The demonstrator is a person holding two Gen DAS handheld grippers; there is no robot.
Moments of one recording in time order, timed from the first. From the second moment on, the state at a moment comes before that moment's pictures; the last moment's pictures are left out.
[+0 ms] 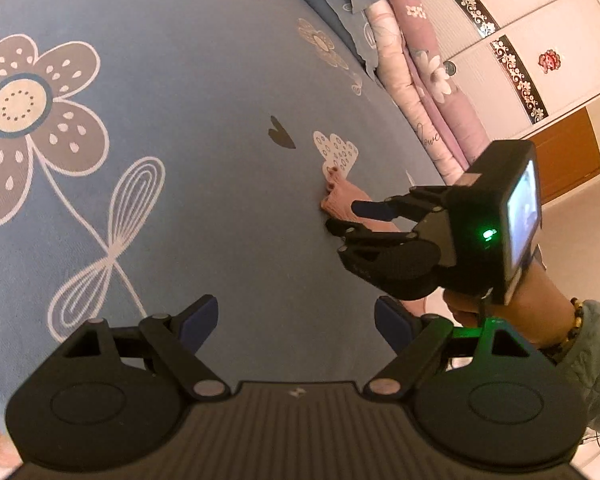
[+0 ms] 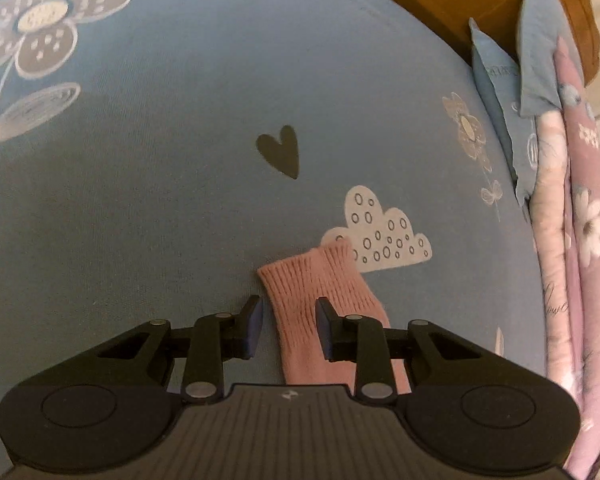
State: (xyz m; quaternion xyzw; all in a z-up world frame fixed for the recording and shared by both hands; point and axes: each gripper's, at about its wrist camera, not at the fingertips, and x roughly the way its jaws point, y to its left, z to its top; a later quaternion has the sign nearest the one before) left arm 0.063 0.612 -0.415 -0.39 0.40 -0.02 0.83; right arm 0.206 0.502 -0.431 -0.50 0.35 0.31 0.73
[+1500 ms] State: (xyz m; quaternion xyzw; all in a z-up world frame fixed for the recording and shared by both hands) left arm 0.148 0.382 -0.387 -0.31 0.43 -0.21 0.82; right arm 0.218 0.152 -0.314 -0.09 0.36 0.05 0.93
